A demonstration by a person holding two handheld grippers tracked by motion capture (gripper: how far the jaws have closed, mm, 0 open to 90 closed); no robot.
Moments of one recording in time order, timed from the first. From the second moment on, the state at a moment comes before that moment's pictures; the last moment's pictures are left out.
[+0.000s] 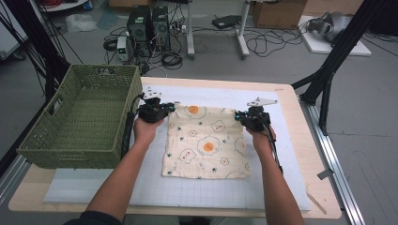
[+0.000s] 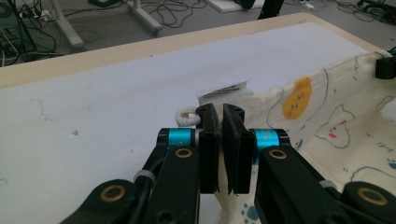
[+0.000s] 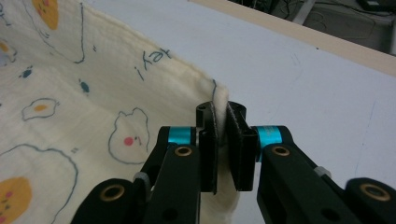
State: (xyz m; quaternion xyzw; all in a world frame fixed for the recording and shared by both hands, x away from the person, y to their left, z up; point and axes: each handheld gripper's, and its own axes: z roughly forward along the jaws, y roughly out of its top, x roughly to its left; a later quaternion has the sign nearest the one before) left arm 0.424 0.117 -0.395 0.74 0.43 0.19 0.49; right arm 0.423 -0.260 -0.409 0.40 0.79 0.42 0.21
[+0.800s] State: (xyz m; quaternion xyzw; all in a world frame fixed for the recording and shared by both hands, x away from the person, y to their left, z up) left arm 0.340 0.126 -0.410 0.76 0.36 0.19 0.50; right arm 0.340 -0.257 -0.414 0.33 0.82 0.41 0.23
